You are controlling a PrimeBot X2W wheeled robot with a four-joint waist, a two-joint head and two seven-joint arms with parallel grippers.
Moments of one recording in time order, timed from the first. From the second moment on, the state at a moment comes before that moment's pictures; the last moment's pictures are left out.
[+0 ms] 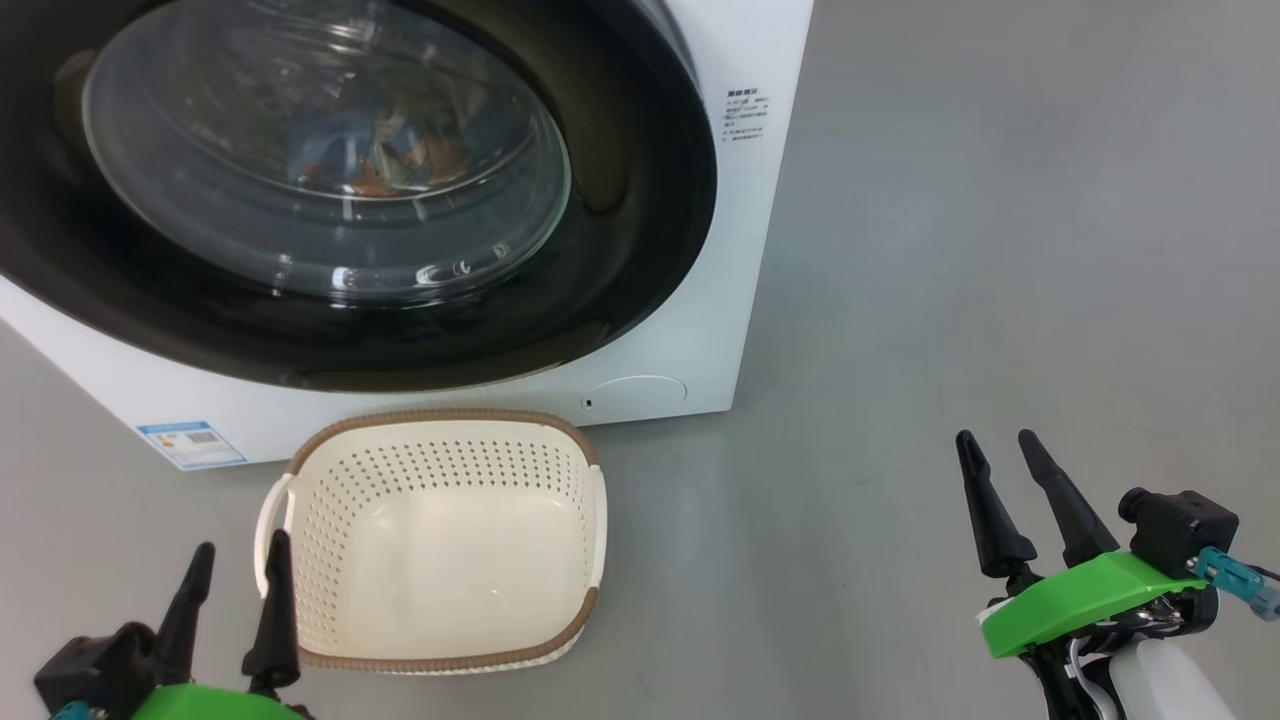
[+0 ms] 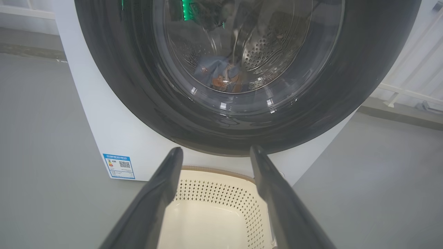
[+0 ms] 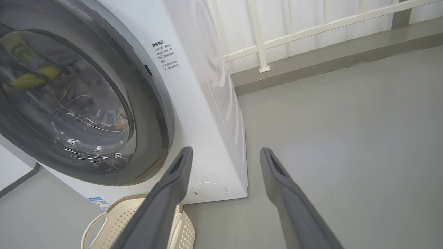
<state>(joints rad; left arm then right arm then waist) -0.05 0.17 -0.05 0.23 -0.46 -0.13 -0.26 -0.22 -0.17 0.08 0.37 0.50 0.13 -0.26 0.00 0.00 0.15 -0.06</state>
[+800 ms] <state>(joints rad) -0.02 0.16 -0.03 0.22 -0.45 -0.13 -0.26 -0.20 -0.16 0.07 0.37 0.50 0.13 -0.26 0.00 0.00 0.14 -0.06</state>
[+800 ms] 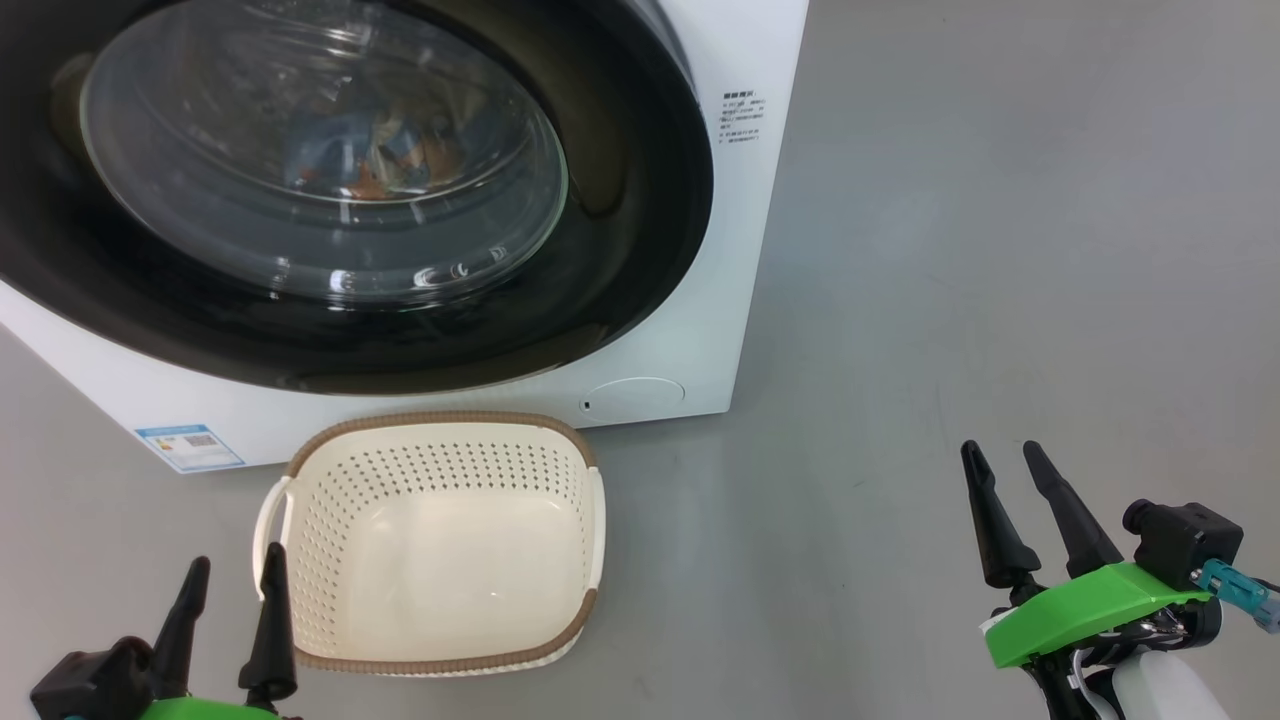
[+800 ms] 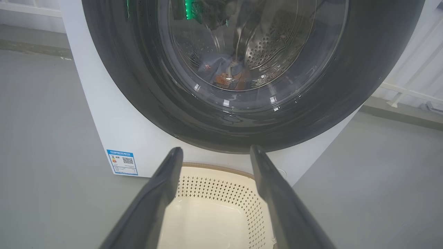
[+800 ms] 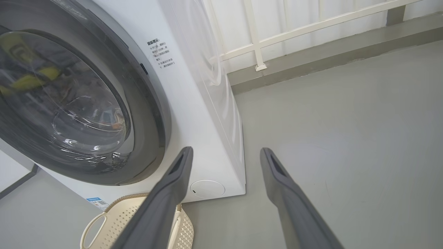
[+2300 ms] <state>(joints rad) -0.01 0.10 -0.03 0.29 -0.75 -0.13 -0.17 -0.16 -0.12 0.04 0.41 0.77 0.13 -0.17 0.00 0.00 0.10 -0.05</state>
